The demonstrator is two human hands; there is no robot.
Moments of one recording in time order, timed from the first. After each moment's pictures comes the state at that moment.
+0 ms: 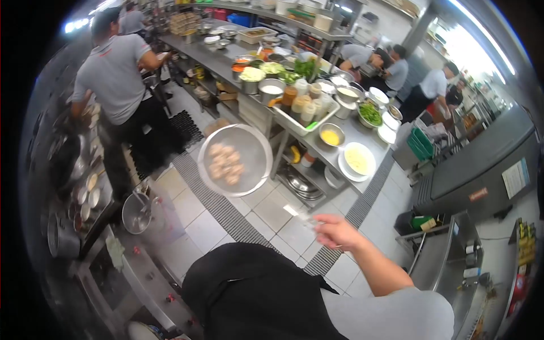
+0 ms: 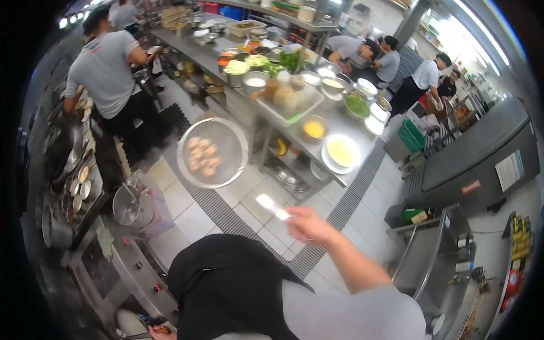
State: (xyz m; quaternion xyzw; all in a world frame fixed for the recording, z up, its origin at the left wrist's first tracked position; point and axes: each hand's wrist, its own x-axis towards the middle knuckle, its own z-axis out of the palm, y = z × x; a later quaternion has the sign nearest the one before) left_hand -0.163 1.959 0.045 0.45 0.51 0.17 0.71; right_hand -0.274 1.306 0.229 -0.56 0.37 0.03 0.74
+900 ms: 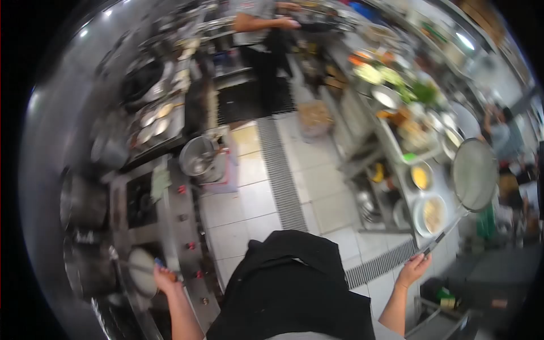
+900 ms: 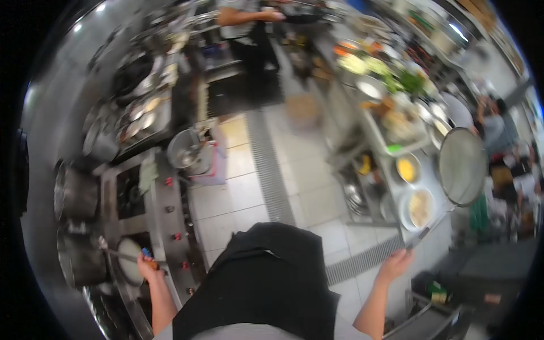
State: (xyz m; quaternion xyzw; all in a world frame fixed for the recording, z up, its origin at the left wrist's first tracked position) left_hand -0.081 1.926 0.065 0.47 0.46 0.22 0.72; right_hand -0.327 1.178 0.082 -0.66 0.51 -0.45 0.32
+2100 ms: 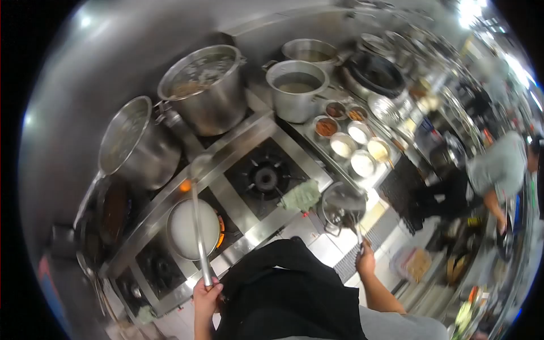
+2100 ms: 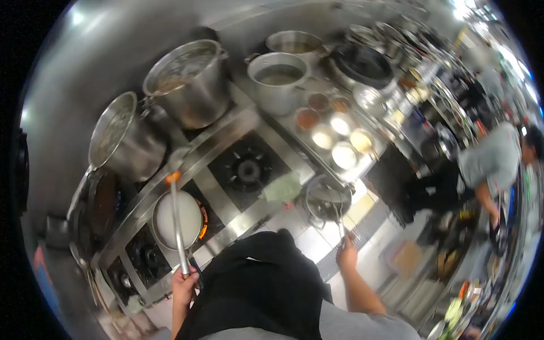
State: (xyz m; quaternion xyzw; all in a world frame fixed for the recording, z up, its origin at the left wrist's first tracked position) left_hand -0.085 1.933 0.159 0.51 0.52 0.22 0.65; right_hand 0.341 1.593 -0.054 -0.95 -0.18 0.10 0.23
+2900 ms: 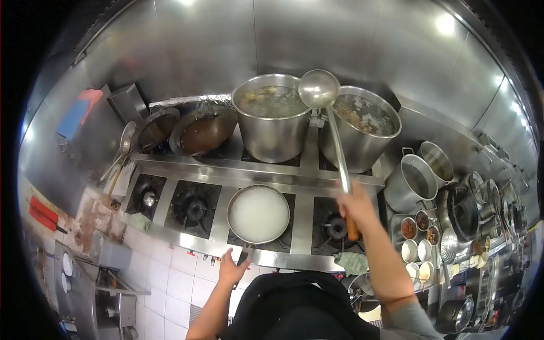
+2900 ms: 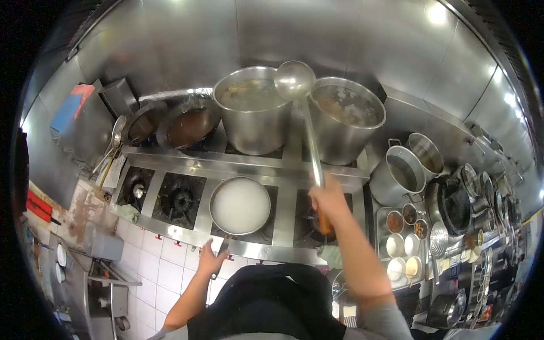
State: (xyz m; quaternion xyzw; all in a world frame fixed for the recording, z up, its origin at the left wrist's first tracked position) left_hand -0.088 1.926 0.059 0.52 0.78 0.25 0.23; right_hand 0.287 2.087 0.281 -0.57 -0.51 0.48 0.43
